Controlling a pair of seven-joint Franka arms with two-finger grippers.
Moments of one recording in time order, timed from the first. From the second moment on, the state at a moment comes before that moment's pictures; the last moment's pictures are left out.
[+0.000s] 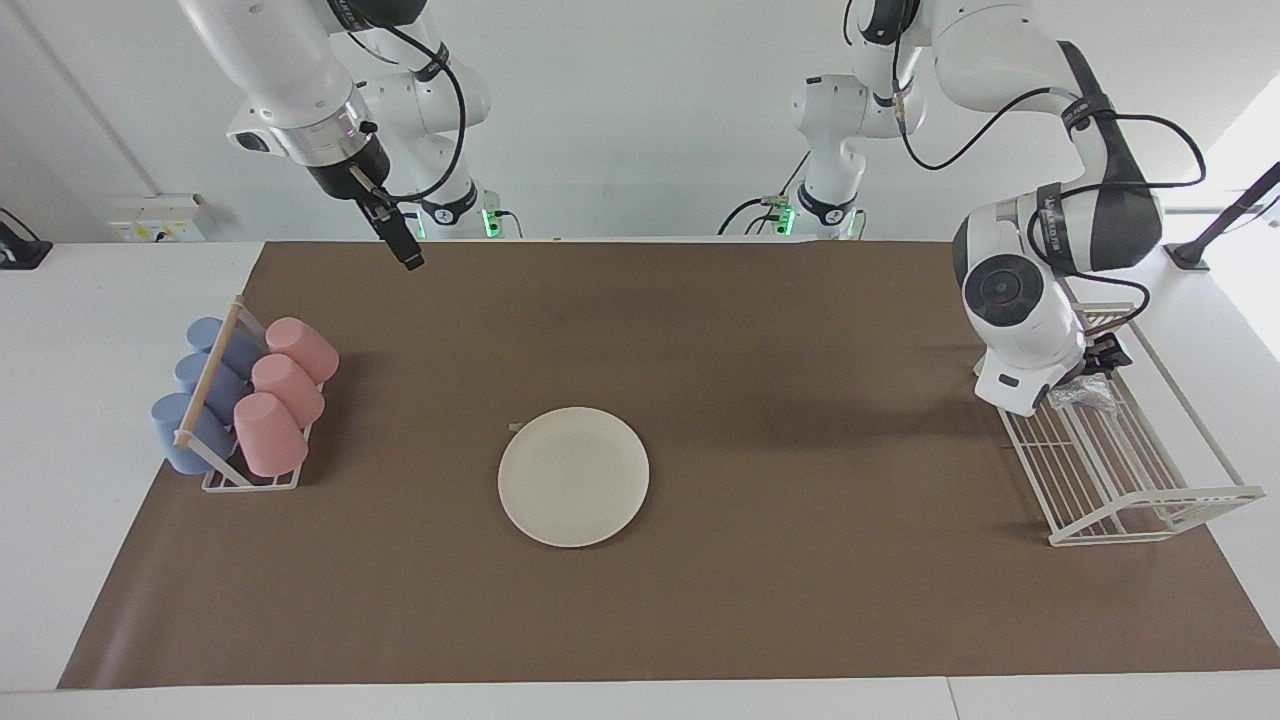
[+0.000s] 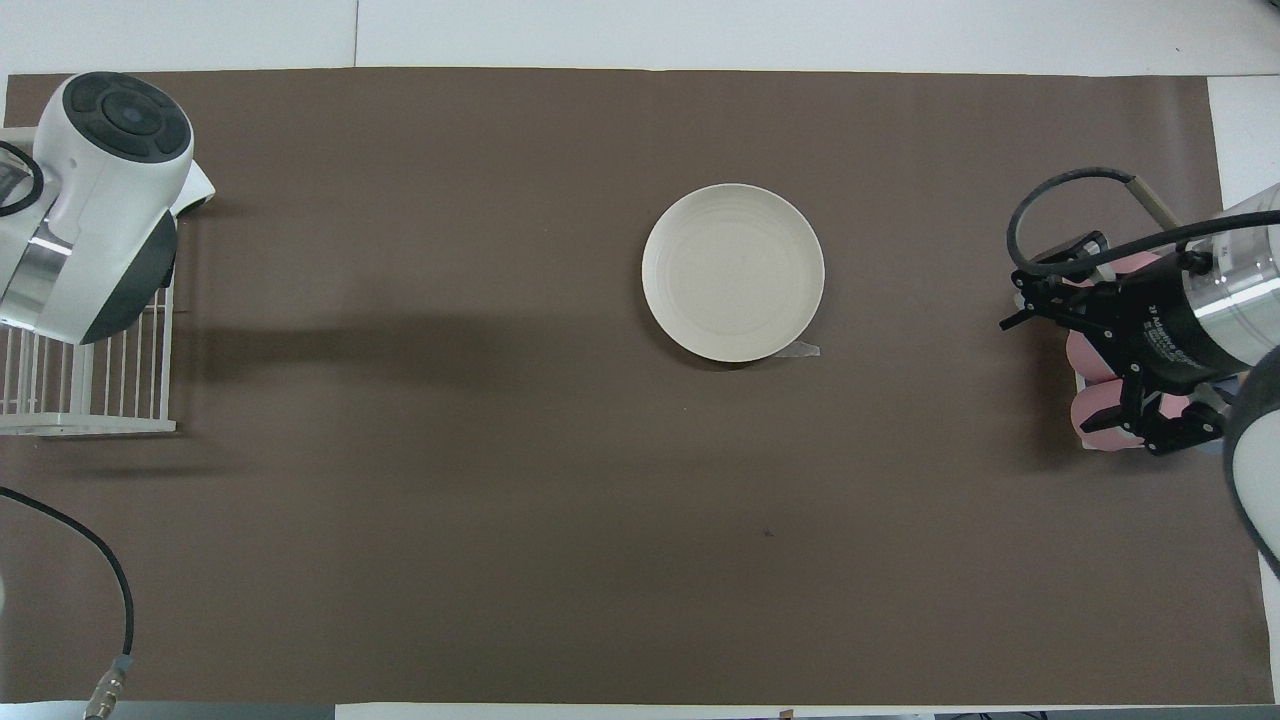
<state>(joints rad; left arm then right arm) -0.17 0.33 0.05 -1.65 0.77 1.73 -0.24 0.23 -0.04 -0.10 -1.59 0.11 1.43 1.17</state>
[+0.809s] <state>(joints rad) -0.18 0.35 0.05 -1.64 0.78 1.71 -0.27 0.35 -0.03 -0.08 -1.60 0.12 1.46 1.36</state>
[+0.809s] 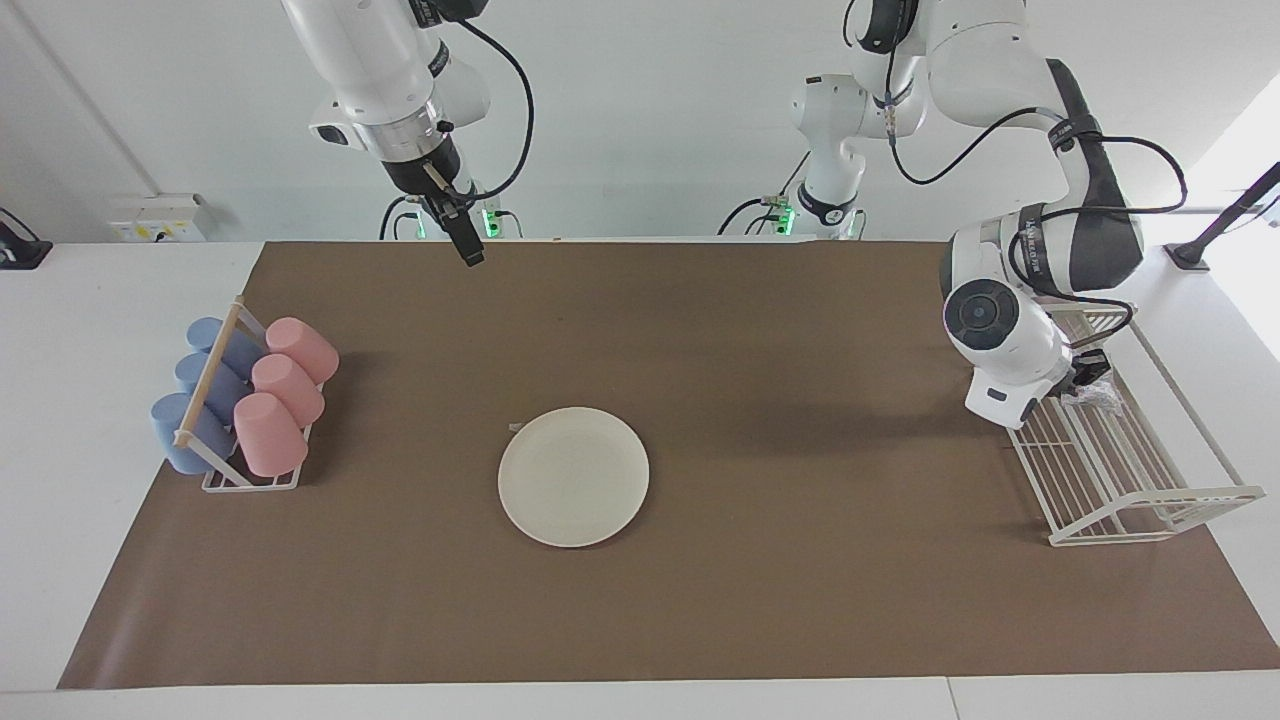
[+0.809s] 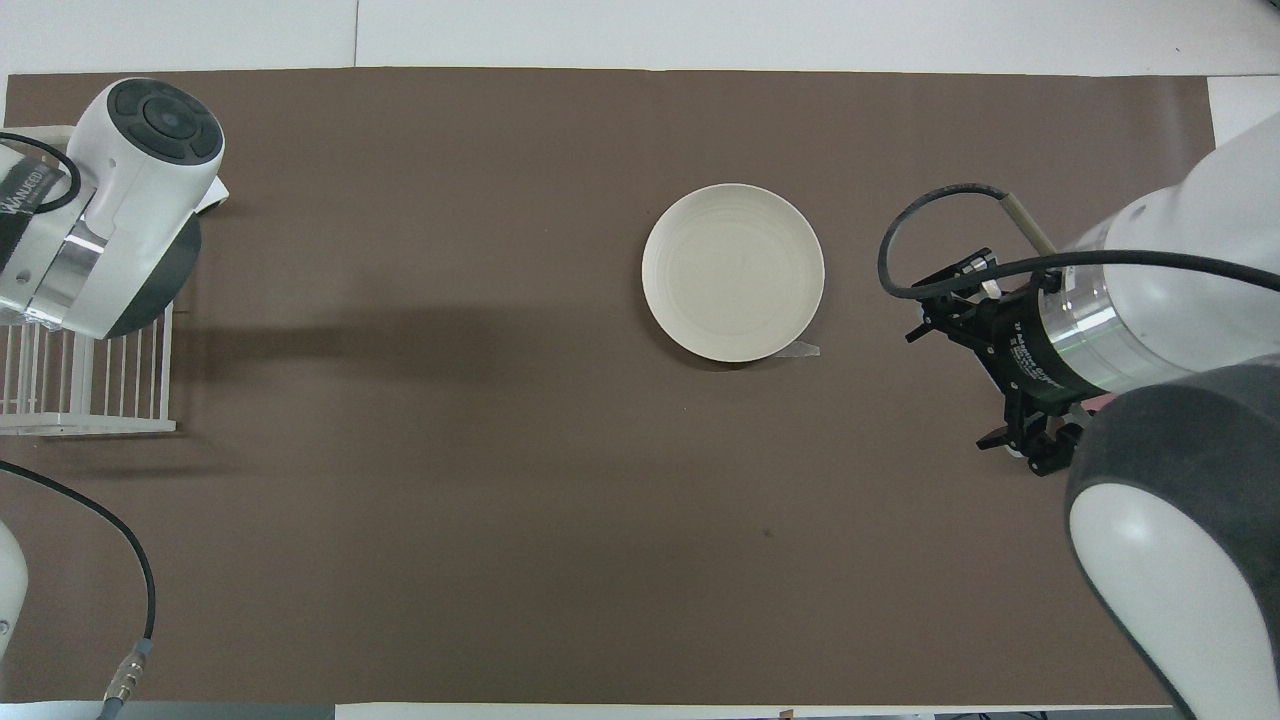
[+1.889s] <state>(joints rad) -0.03 0.22 0.08 -1.22 -0.36 1.31 -0.46 0.41 0.10 -0.08 -1.46 0.12 1.46 1.49</state>
